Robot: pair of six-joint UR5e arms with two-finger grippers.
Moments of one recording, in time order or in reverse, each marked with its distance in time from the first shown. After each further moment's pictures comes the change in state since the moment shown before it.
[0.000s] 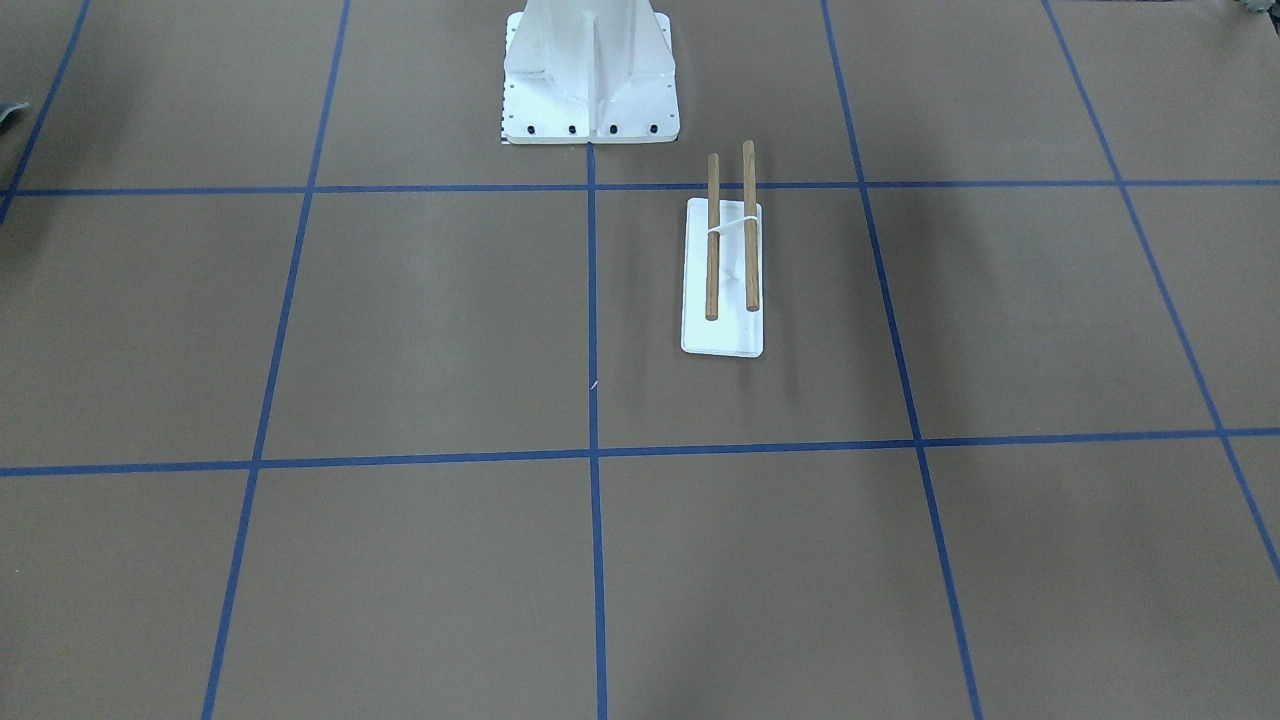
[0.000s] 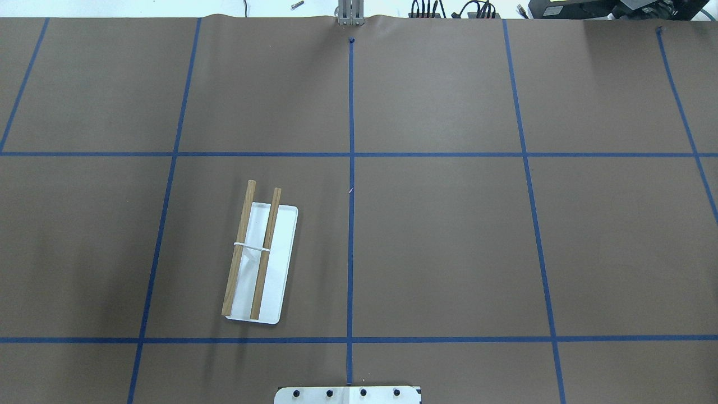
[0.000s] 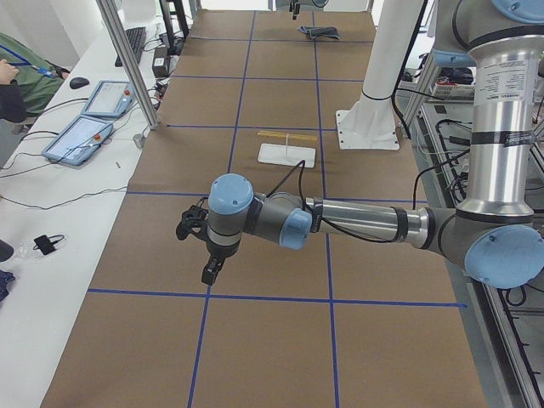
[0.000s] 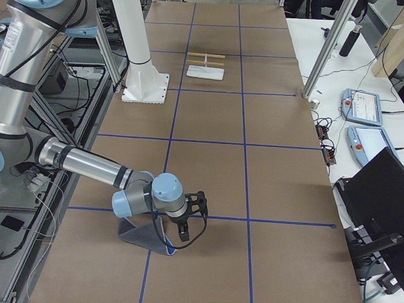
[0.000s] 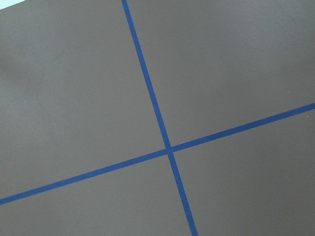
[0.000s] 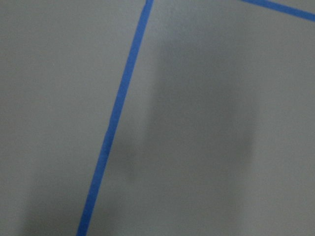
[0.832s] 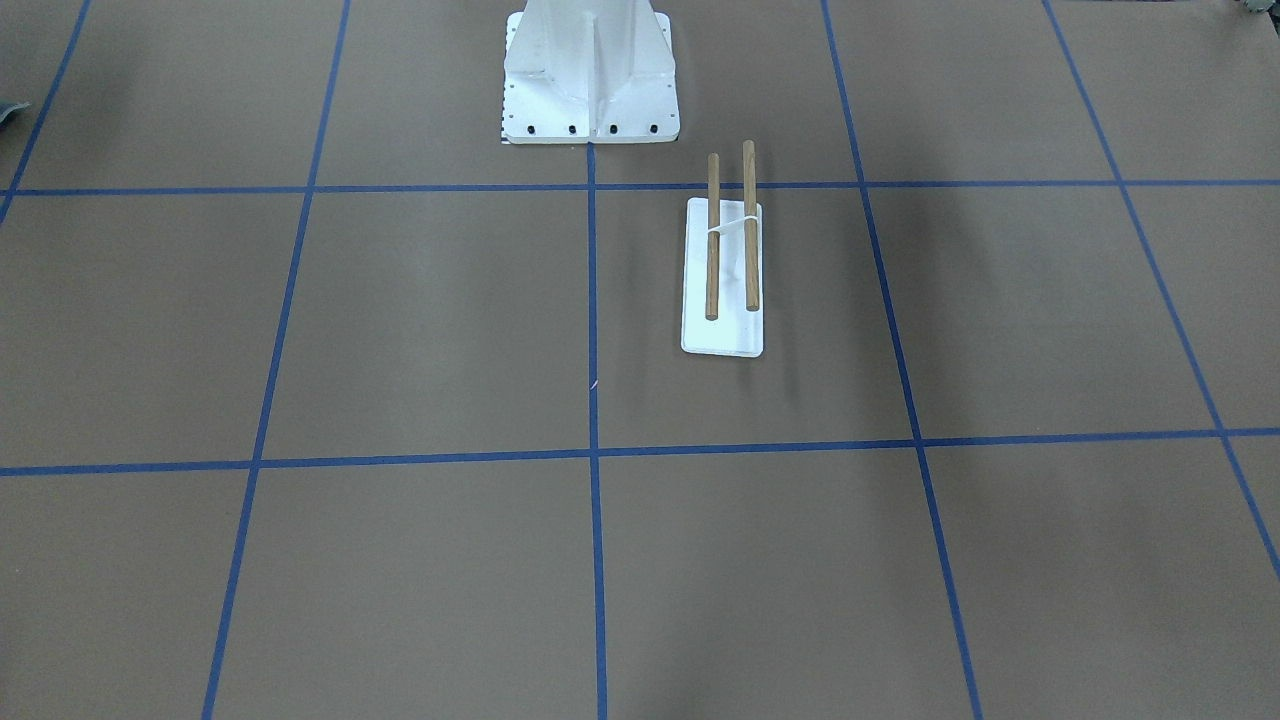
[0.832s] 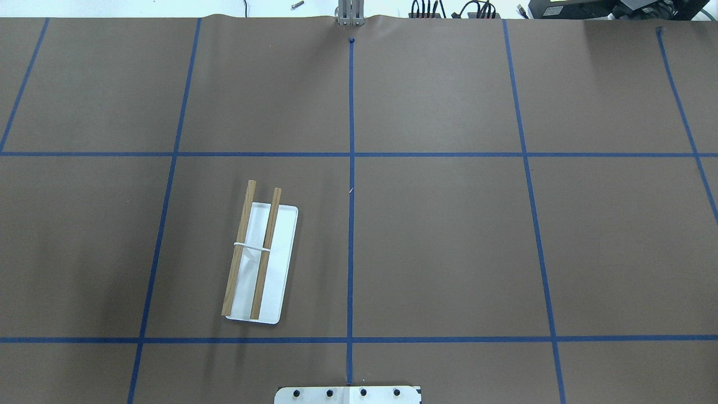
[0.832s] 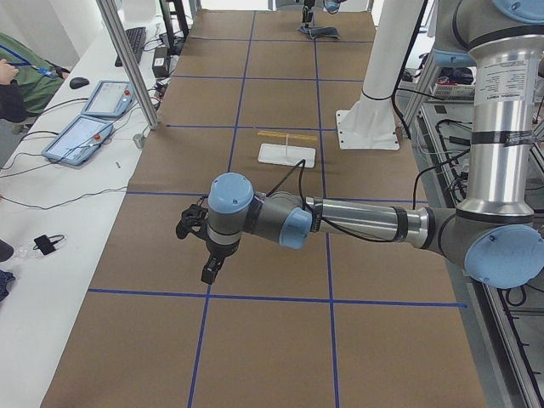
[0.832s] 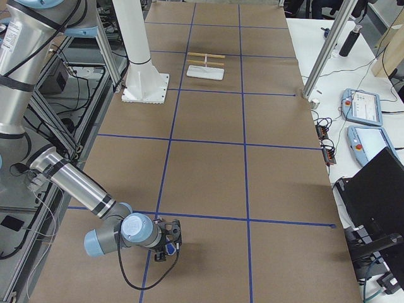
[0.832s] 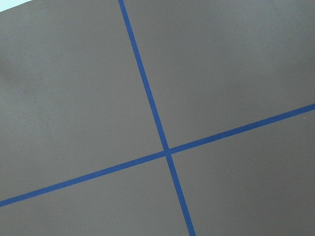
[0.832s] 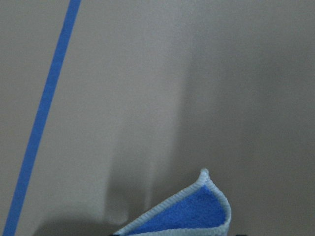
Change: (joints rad) left arm -0.001 -0.001 0.000 0.000 -0.002 0.000; right arm -0.001 0.007 -0.310 0.370 0.094 0.085
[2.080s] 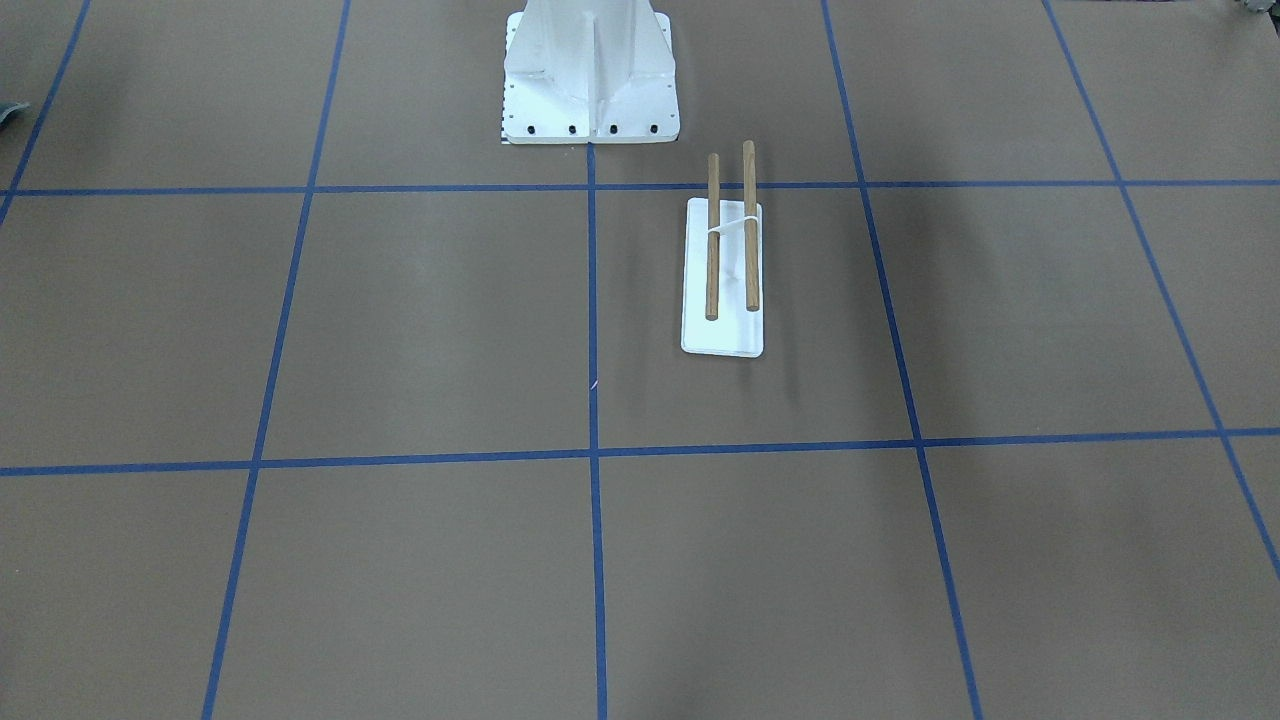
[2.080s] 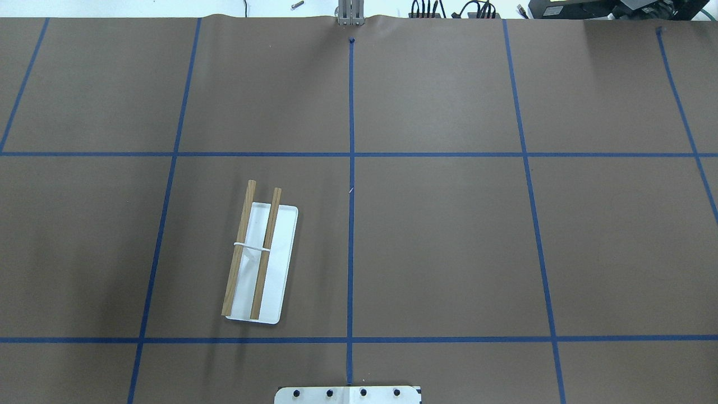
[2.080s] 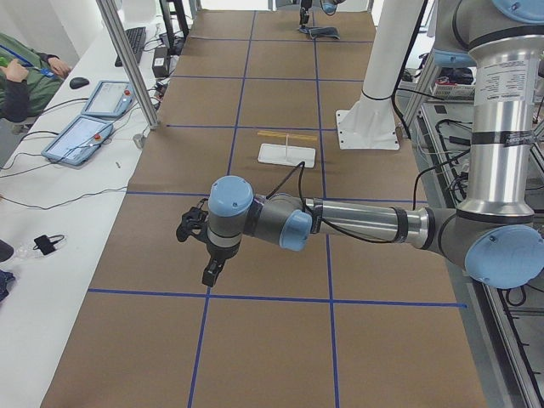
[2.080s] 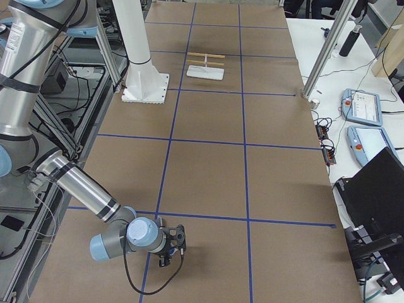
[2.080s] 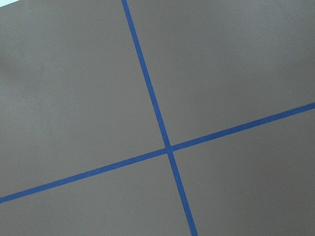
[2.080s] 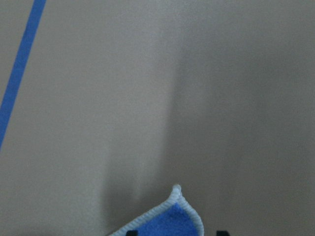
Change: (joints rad) left arm 0.000 0.002 0.007 0.000 0.000 0.000; right arm -0.008 0.052 -0.068 0.003 -0.042 -0.005
